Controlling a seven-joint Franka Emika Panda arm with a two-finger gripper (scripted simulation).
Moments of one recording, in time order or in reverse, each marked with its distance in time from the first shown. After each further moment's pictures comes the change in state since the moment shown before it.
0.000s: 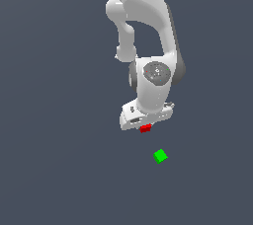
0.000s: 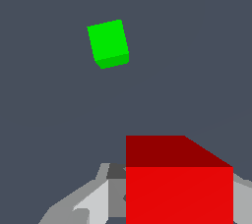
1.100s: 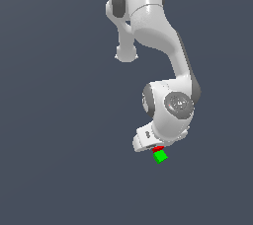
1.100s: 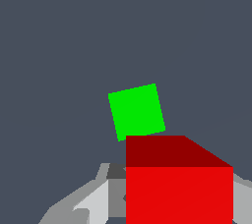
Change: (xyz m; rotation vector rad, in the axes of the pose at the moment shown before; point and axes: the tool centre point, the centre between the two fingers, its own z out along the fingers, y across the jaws) arm 0.078 -0.029 0.040 0.000 -0.001 0.000
